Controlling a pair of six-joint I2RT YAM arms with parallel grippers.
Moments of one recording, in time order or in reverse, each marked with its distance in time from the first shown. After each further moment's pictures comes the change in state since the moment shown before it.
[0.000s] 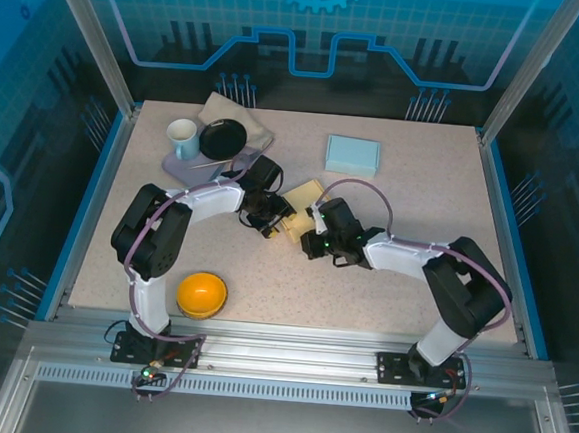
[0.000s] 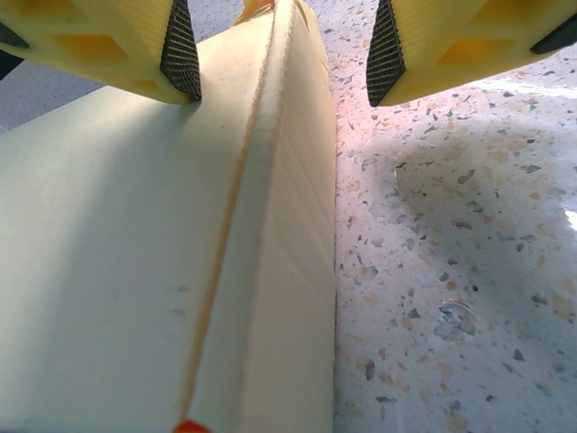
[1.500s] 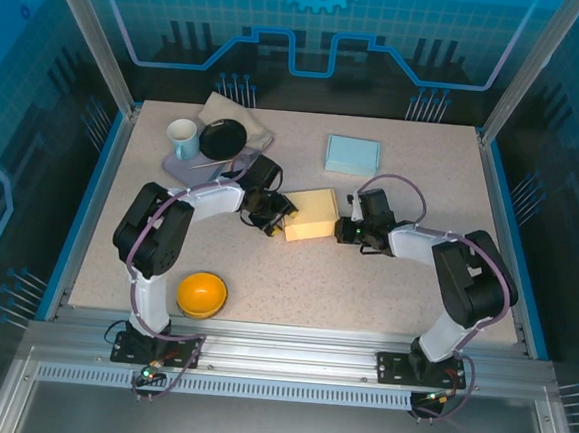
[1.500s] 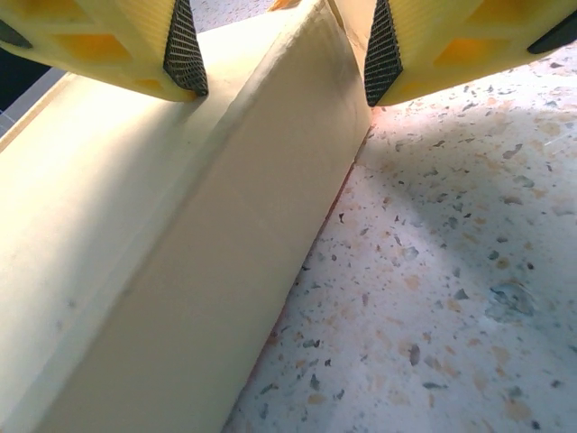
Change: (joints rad) left arm 0.011 0.019 -0.006 0.061 0.032 -0.022; right arm -0.285 0.014 -0.044 0.036 -0.060 0.019
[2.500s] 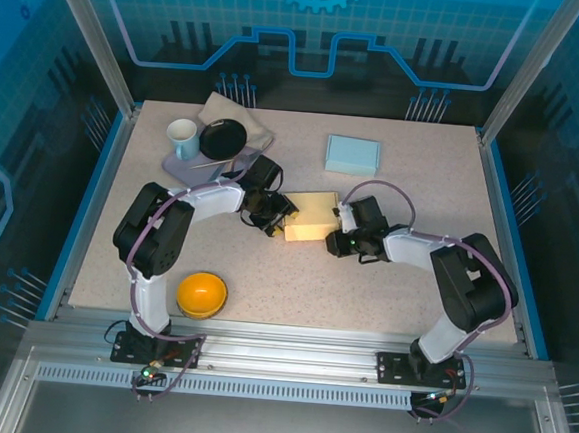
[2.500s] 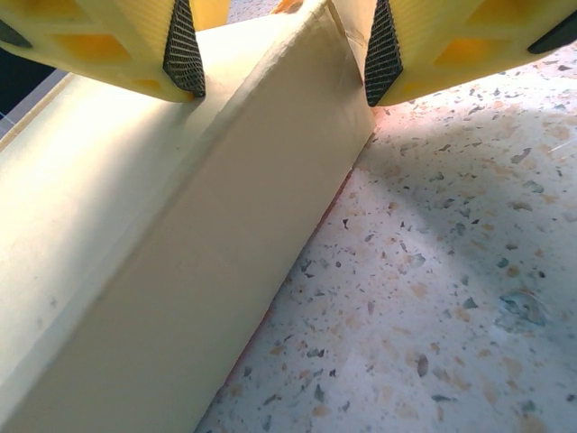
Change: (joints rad) left arm -0.002 0.000 -0.001 0.003 0.007 -0.002; right arm 0.065 -0.039 -0.019 -0.109 -0.019 -0.204
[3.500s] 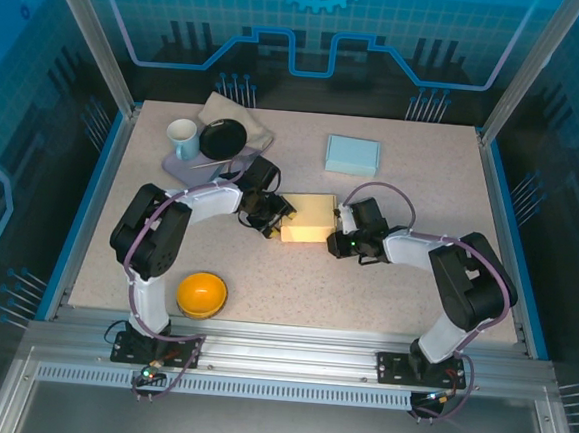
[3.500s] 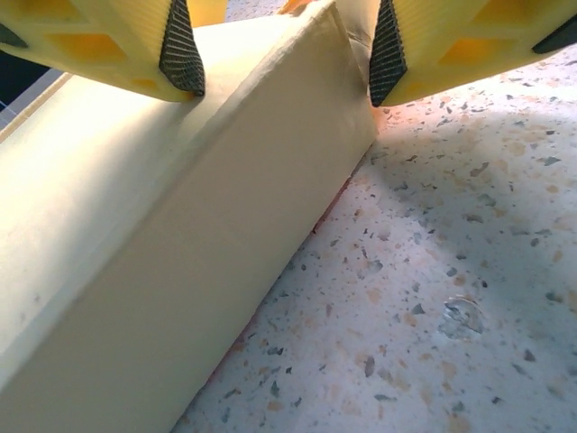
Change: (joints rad) left arm 0.004 -0.019 -0.020 -0.003 -0.002 -0.027; right arm 0.002 0.019 -0.015 0.029 0.000 0.022
